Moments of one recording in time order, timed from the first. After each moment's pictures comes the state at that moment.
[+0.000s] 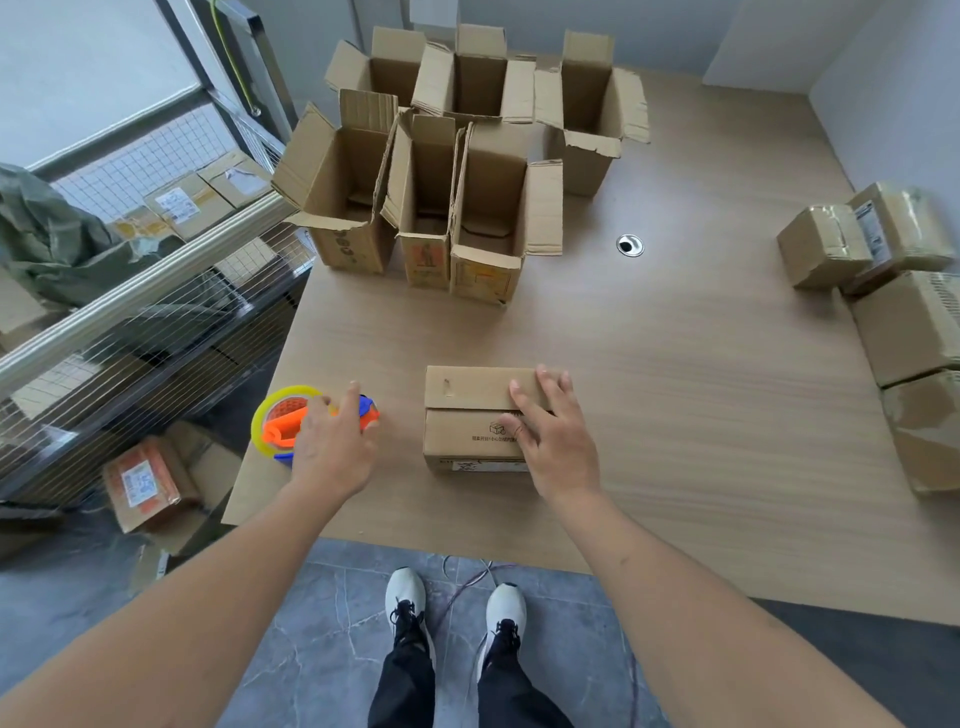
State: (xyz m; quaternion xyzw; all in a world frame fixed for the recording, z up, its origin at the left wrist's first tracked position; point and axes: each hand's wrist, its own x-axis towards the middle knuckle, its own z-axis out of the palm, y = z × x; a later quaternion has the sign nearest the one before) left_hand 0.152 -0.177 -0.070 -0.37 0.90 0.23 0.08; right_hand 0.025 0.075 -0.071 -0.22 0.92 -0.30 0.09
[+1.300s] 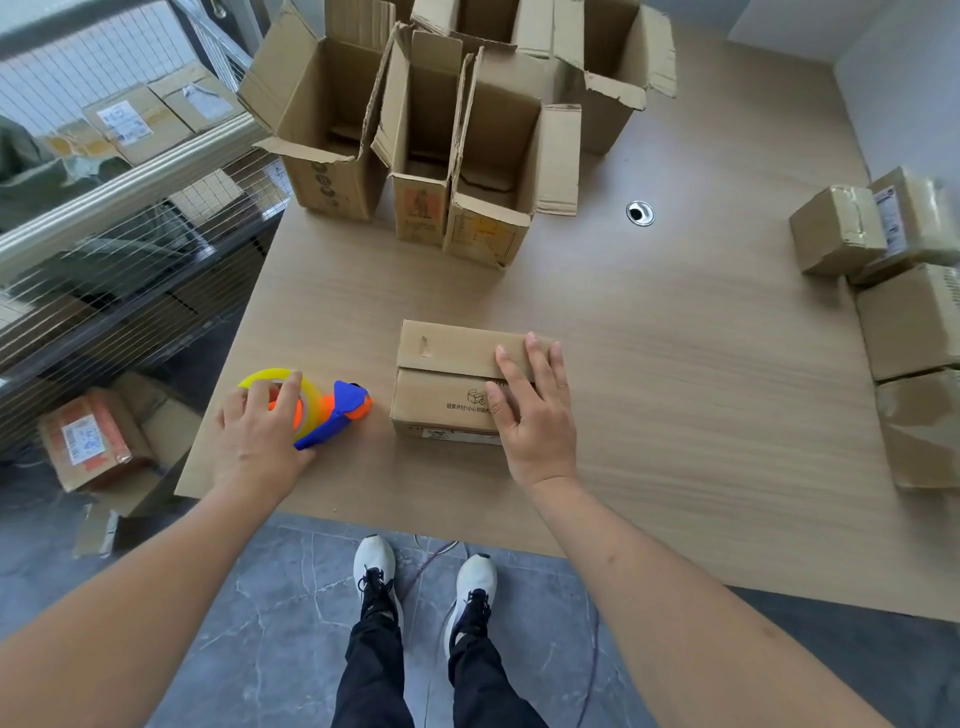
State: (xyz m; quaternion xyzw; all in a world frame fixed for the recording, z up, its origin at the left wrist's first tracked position) left_hand 0.198 -0.217 -0.118 -0.32 0.94 0.09 0.10; right_hand 0.035 0.050 -0.087 -0.23 0.92 -0.32 0.03
